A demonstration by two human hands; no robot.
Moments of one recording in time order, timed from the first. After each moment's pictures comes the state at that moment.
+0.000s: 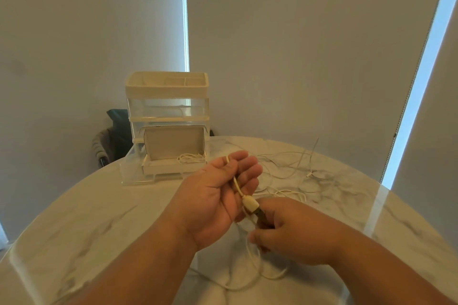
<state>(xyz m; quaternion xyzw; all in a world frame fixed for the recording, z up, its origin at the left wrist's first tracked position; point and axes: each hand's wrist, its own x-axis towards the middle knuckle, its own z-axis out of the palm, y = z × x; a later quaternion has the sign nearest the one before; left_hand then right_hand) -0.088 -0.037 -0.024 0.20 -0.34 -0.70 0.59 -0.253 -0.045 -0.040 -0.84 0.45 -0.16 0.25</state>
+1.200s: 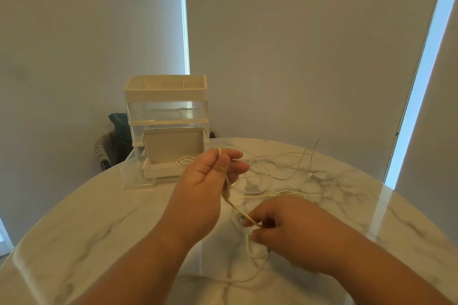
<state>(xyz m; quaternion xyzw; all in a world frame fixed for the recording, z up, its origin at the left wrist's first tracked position) -0.083 -0.041 -0.033 0.37 -0.58 -0.37 0.62 -0.252 -0.032 -0.033 -0.82 0.51 -0.16 0.19</state>
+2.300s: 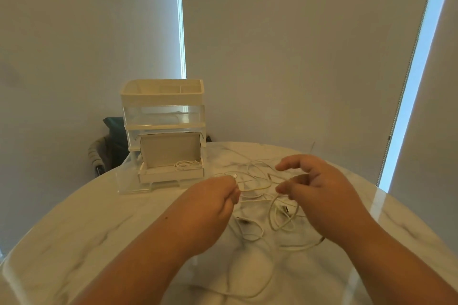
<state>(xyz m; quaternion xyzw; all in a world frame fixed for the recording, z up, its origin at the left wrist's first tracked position) -0.065 -0.048 -0.037 0.51 -0.81 -0.04 0.29 -0.279 -0.049 -0.024 -0.66 0.51 -0.50 0.23</state>
